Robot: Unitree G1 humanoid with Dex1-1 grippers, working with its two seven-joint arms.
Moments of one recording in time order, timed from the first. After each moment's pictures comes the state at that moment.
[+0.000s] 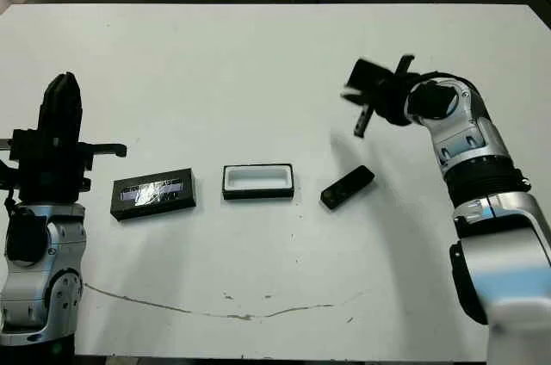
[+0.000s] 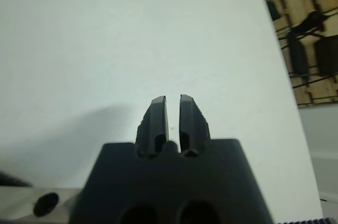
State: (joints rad) left arm -0.08 0.13 0.17 -0.34 -0.28 -0.07 -0.08; right arm -0.95 -0.60 0.31 0.86 -0.30 -0.19 0.88
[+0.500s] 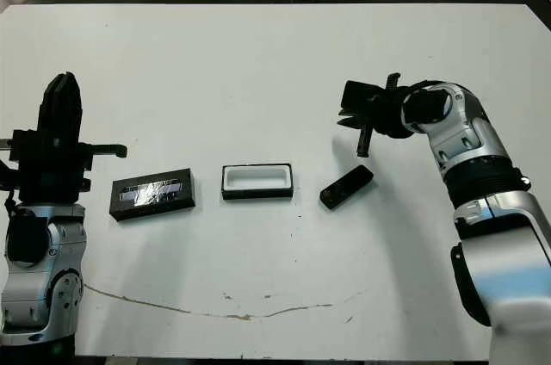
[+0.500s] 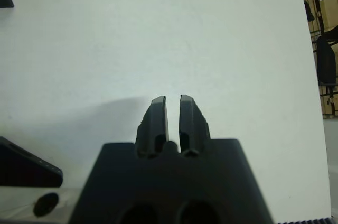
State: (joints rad) left arm -0.07 0.13 0.17 -0.33 -0.27 -0.08 -0.08; right arm -0.93 -0.60 0.35 0.83 -0.32 -0.19 0.96
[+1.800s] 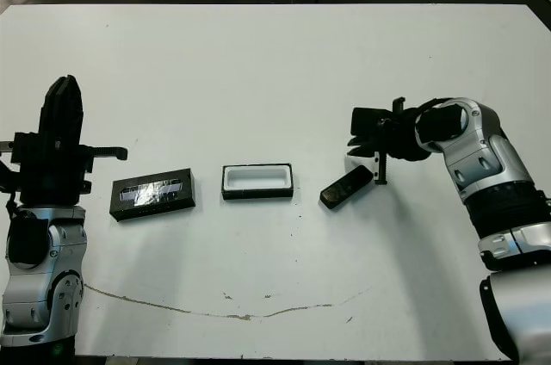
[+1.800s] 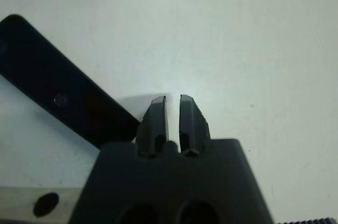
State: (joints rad) left arm -0.07 0.13 0.17 -0.33 -0.27 -0.09 -0.09; right arm -0.78 -0.71 0.36 0.55 -0.31 -0.05 1.15
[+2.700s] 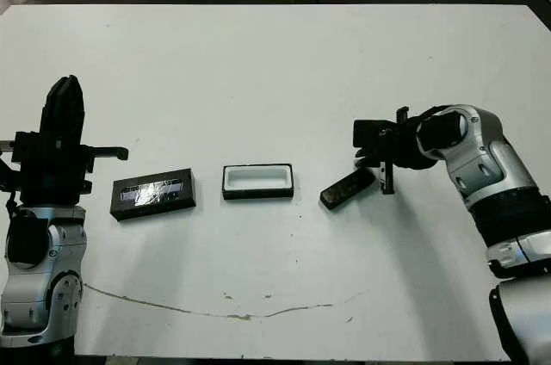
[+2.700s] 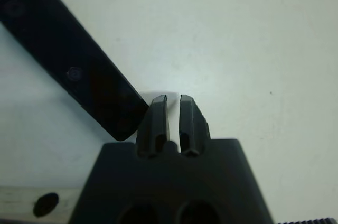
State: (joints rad) left arm -0.07 0.13 0.17 -0.34 -0.28 -0.07 -0.09; right arm -0.73 -0.77 0.39 0.44 -0.32 0.01 1.20
